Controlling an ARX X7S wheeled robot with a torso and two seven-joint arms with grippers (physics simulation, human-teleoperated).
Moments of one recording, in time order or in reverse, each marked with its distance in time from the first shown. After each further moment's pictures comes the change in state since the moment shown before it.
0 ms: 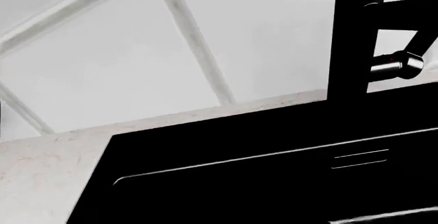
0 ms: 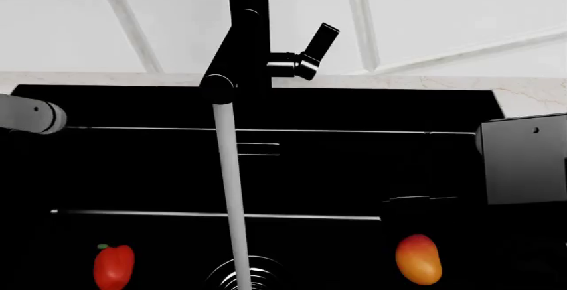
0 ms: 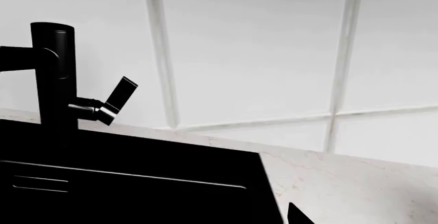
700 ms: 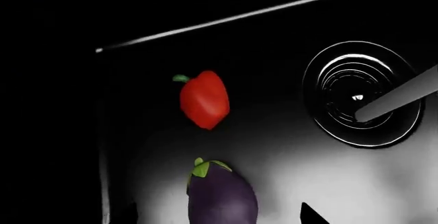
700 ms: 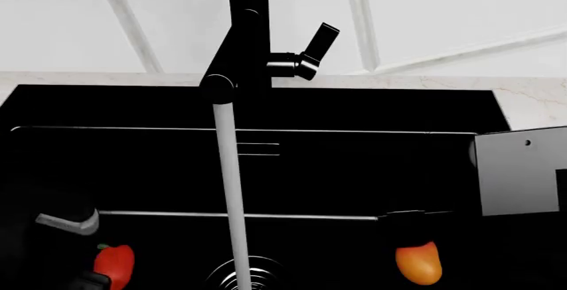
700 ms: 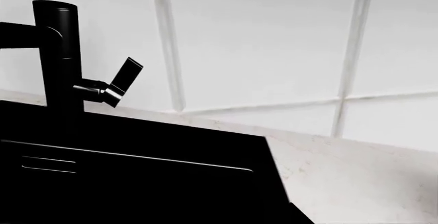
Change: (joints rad) left arm -0.097 -0.302 0.231 -0.413 -1.321 -0.230 -0.883; right arm -0.024 0.000 0.003 -0.004 0.015 0.031 -0.002
